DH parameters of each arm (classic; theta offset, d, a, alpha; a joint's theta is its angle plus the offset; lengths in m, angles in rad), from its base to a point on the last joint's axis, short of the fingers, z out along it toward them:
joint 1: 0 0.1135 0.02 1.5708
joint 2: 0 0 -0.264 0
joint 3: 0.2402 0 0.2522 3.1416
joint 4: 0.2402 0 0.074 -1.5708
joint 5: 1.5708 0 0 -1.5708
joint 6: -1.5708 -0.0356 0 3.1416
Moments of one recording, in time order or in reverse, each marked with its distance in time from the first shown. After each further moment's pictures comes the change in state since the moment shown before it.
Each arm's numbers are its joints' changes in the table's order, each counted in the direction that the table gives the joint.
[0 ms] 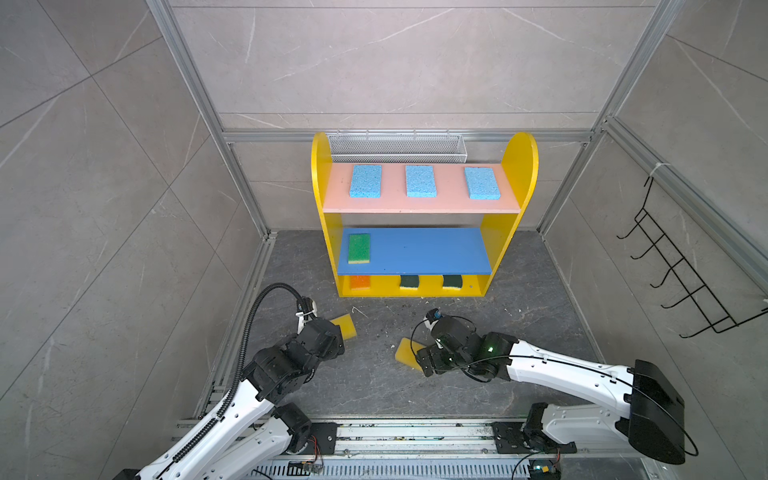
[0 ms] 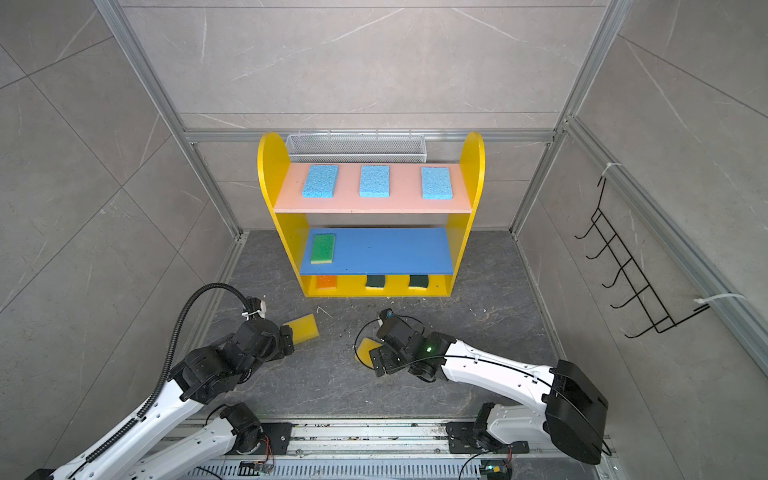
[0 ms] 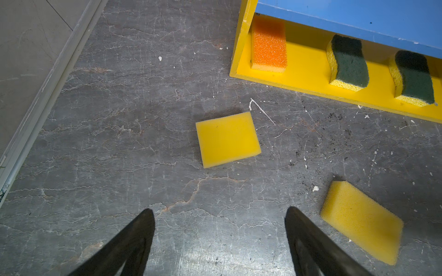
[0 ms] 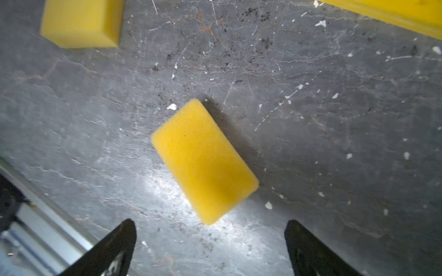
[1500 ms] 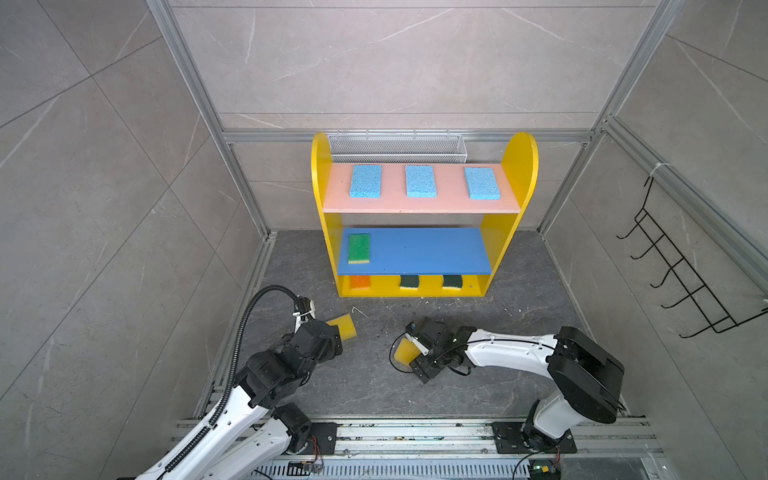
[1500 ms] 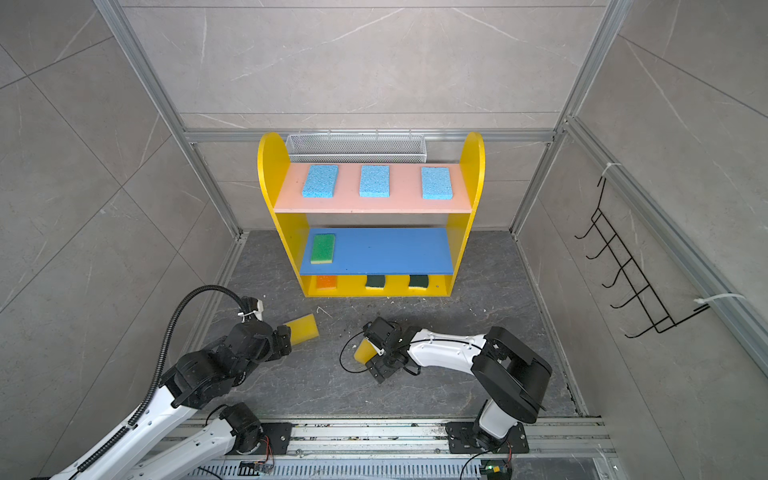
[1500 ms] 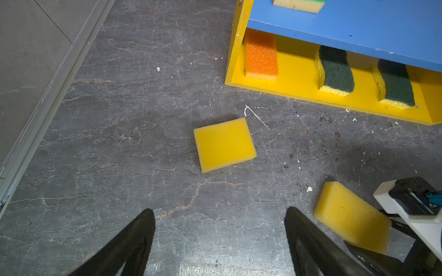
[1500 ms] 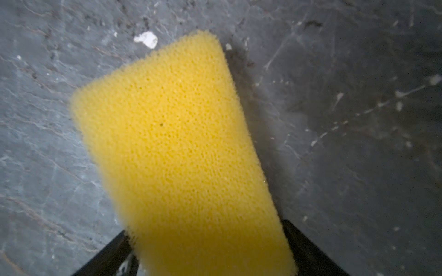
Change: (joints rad) left arm 0.000 0.044 0.009 -0.002 0.000 -0.036; right arm -0.013 -0.354 0.076 -0.056 -0.103 0.208
